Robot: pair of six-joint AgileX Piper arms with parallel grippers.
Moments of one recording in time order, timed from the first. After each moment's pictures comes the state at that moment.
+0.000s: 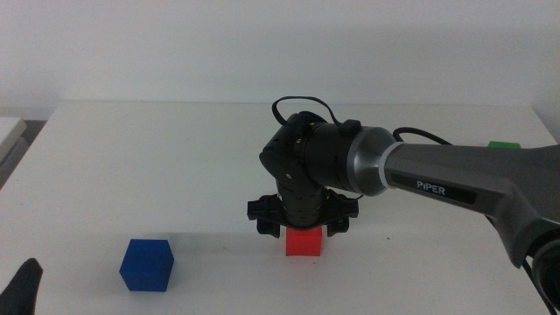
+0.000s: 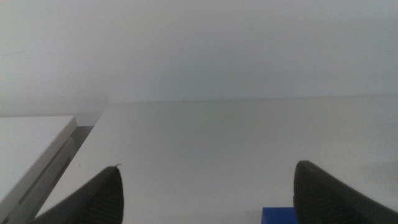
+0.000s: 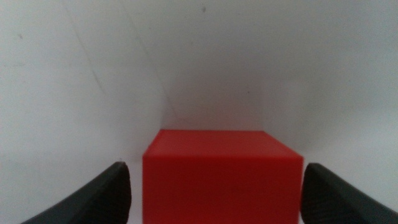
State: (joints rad) left arm -0.05 0.00 0.00 0.00 0.17 -0.02; right arm 0.81 2.16 -1.64 -0.28 0.99 0.96
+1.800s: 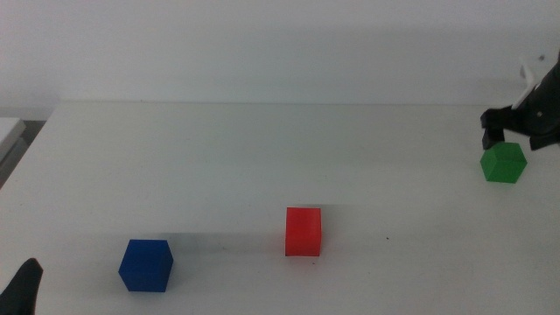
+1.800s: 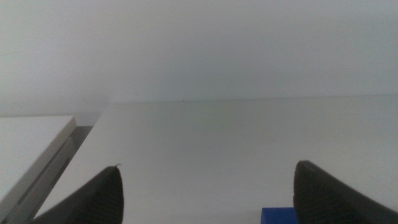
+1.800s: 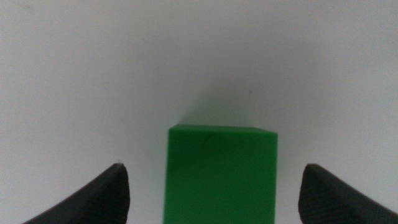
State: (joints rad) left arm -0.05 0.00 0.00 0.00 0.17 -0.02; right arm -0.09 2.09 -1.64 -0.02 0.83 -0.02
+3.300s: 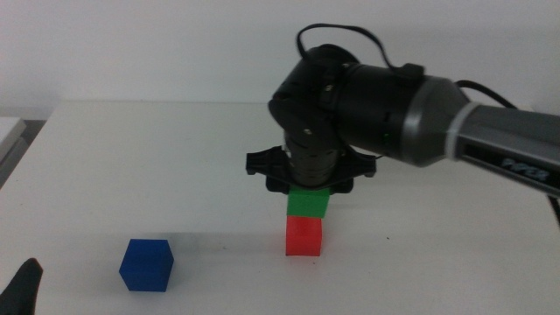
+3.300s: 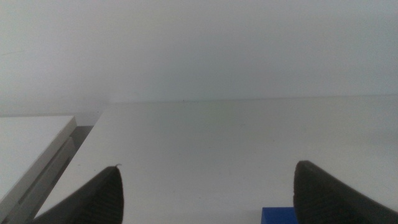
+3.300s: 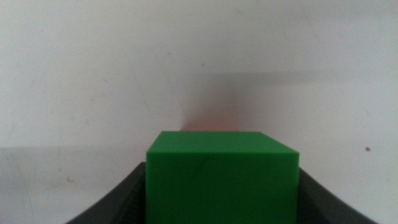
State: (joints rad) left arm -0.05 0.00 0.00 0.00 0.17 -0.02; right arm 0.85 1.96 -1.67 -0.36 1.11 1.01
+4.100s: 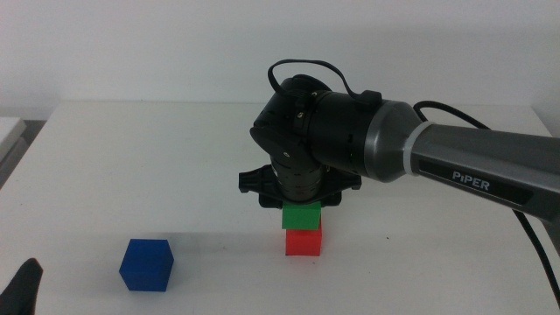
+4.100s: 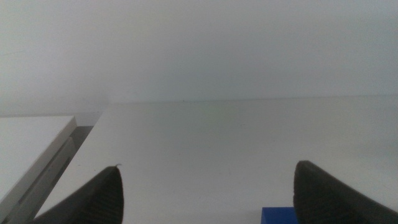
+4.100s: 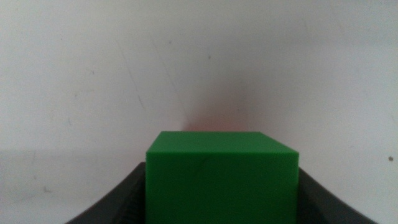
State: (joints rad) left arm -0.05 0.00 0.00 0.00 0.17 -0.02; right arm 0.86 2.05 -1.69 -0.38 1.08 1.01
